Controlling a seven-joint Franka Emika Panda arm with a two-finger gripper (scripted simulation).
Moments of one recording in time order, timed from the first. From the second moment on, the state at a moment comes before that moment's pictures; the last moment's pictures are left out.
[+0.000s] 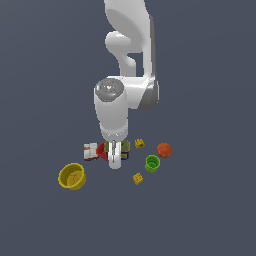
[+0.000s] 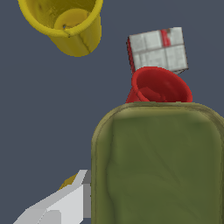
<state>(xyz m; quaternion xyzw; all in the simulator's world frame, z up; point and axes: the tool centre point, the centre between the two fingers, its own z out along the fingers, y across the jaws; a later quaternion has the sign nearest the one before) 0.040 -0.043 0.141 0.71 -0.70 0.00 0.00</state>
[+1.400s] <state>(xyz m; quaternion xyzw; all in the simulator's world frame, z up) 0.053 -0.205 0.392 0.71 -0.70 0.00 0.00</state>
